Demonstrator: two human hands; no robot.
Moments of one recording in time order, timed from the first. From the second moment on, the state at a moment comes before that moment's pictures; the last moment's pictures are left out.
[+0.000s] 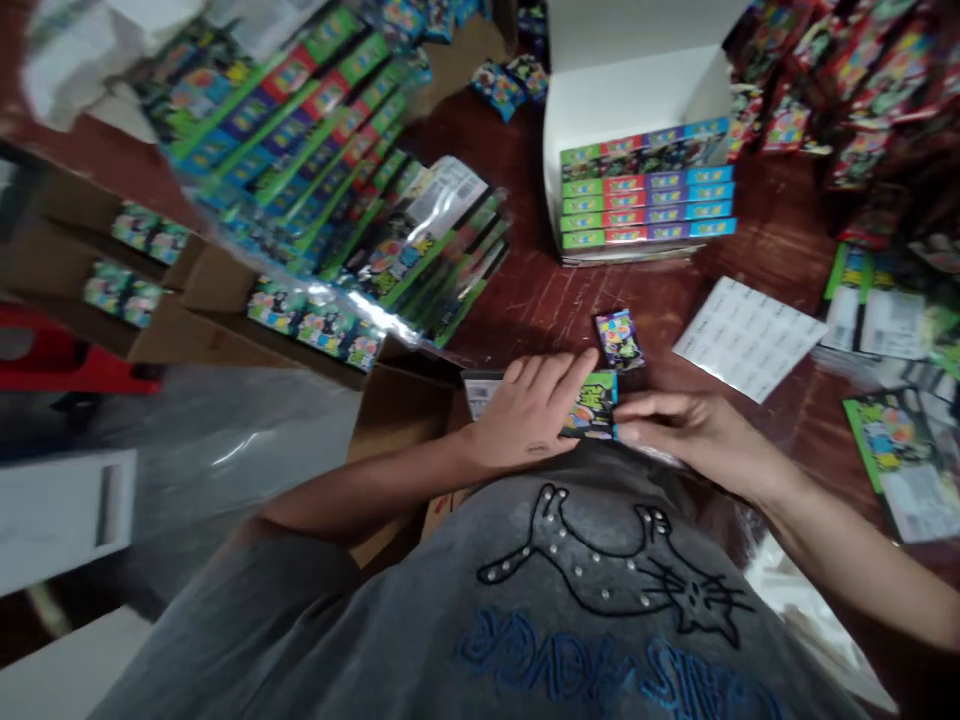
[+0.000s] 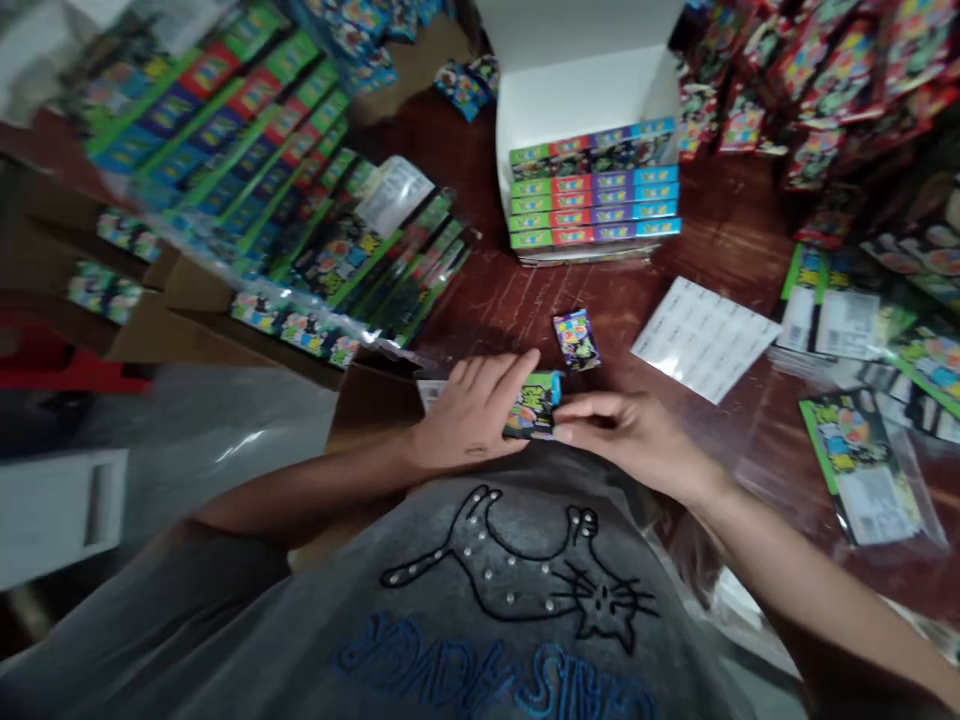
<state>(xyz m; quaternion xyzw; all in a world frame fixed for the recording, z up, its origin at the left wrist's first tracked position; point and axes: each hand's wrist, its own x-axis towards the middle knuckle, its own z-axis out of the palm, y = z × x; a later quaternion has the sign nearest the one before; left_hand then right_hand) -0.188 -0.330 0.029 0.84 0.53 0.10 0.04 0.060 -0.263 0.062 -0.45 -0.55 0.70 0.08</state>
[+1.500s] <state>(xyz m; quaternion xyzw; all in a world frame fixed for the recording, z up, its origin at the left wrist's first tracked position) -0.222 -0.292 0.001 0.80 0.53 0.16 0.23 0.075 -0.207 0.024 -0.23 -0.94 0.20 0.14</state>
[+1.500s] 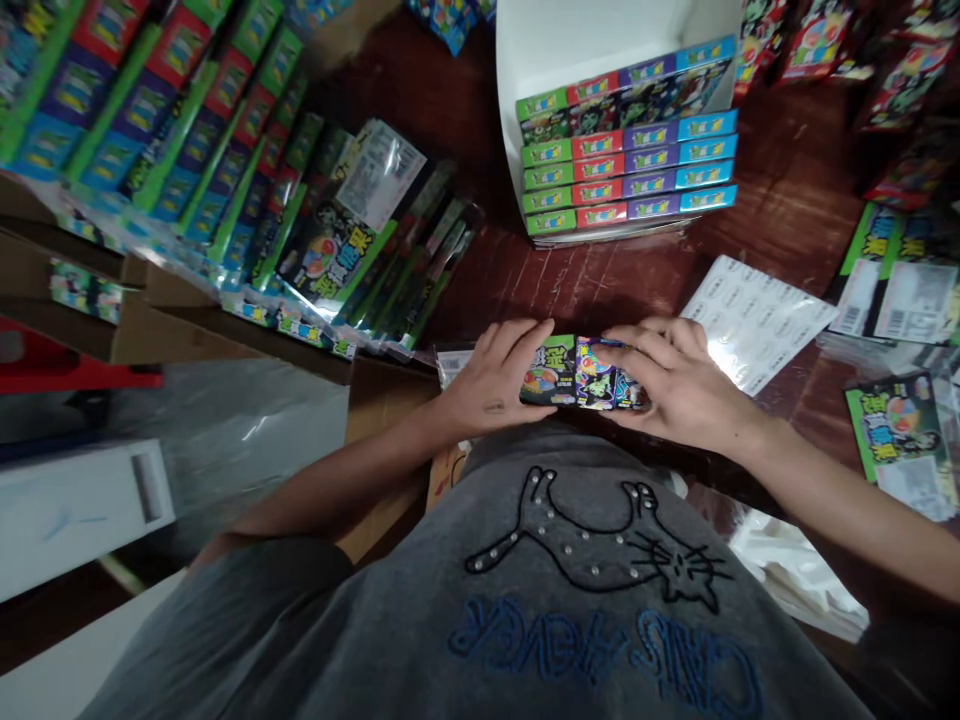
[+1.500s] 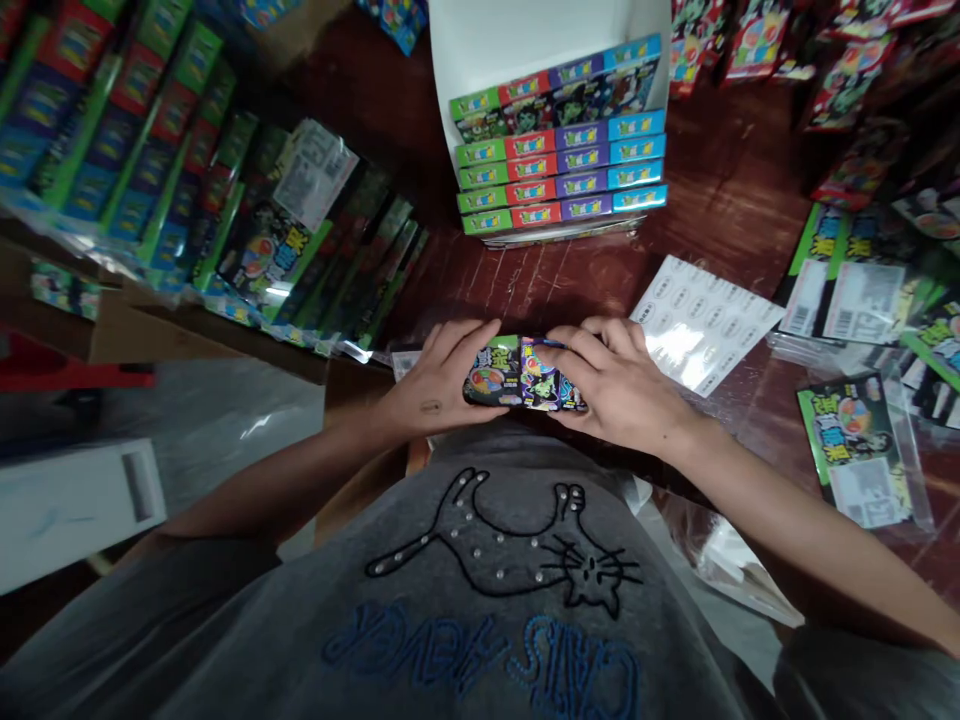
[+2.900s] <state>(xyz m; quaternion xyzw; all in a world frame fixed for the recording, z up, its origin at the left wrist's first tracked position) -0.182 -0.279 0.011 0.77 0.55 0.17 0.27 0.087 -0.196 0.013 -0.22 -0.91 0.32 0.16</state>
